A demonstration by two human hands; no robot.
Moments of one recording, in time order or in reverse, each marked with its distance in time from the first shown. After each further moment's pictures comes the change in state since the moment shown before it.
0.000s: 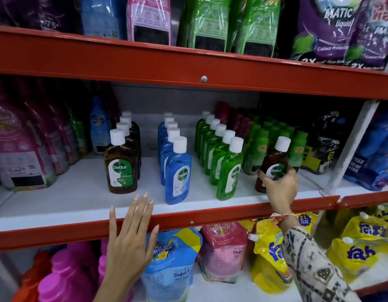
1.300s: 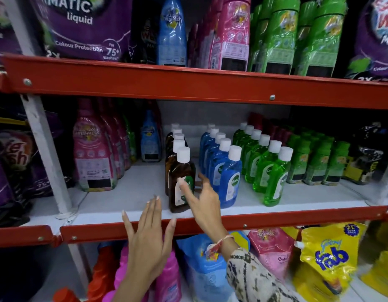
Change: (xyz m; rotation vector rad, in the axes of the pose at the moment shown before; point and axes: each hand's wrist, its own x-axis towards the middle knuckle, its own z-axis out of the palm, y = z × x) left_hand -0.004 -0.079 -0.062 -0.270 -0.217 -0.320; right_hand -0.253 -0.156 0.101 0.163 -0.639 -0.270
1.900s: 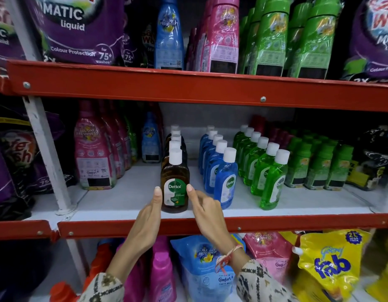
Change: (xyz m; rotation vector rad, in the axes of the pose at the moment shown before) left_hand 0.035 0.040 -0.032 -0.773 -0.281 -0.338; right_hand -0.012 0.014 -0.032 -0.029 -0.134 -0.176
